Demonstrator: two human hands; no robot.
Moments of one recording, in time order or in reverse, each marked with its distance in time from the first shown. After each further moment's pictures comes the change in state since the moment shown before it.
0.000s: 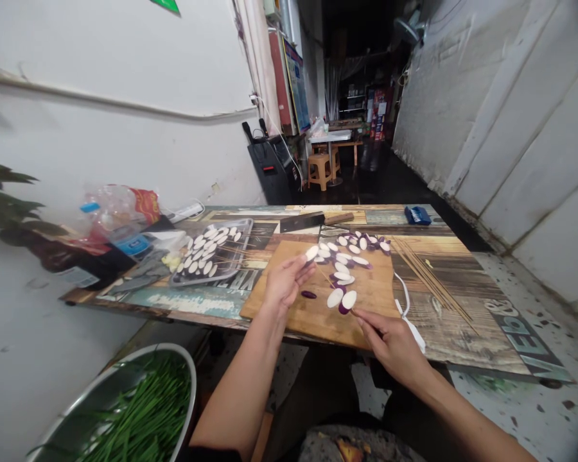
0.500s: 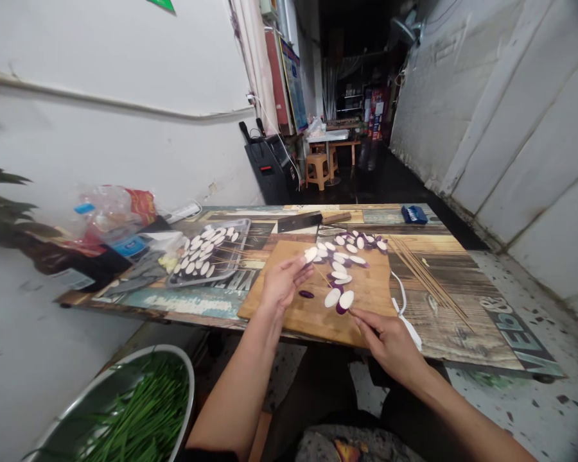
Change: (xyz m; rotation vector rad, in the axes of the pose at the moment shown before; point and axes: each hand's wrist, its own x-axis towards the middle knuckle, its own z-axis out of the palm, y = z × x) left_hand -0.003 0.000 0.000 0.042 -0.021 0.020; right_hand 0.000 -0.001 -0.001 -0.020 -0.027 -0.020
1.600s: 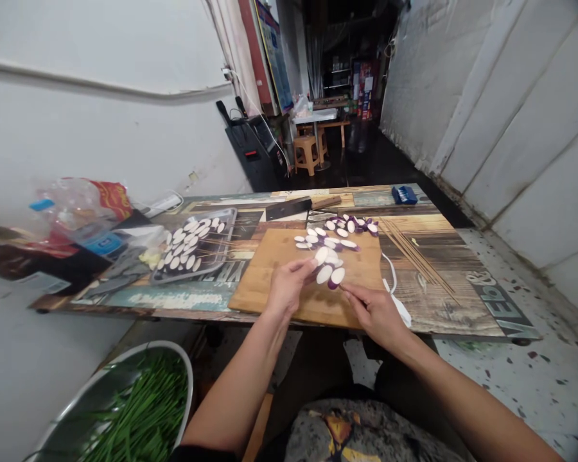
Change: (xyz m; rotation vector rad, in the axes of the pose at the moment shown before) left_hand -0.022 -0.035 0.014 0.134 -0.075 -0.018; right_hand 0.011 0.007 0.008 0.036 0.069 0.033
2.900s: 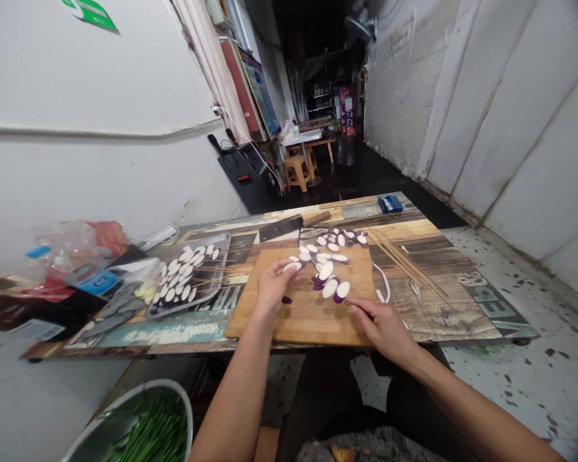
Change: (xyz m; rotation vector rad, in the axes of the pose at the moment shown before) left_hand 0.050 0.012 -0.019 0.266 0.016 0.175; right_hand -0.011 0.018 -0.011 0.028 0.072 0.078
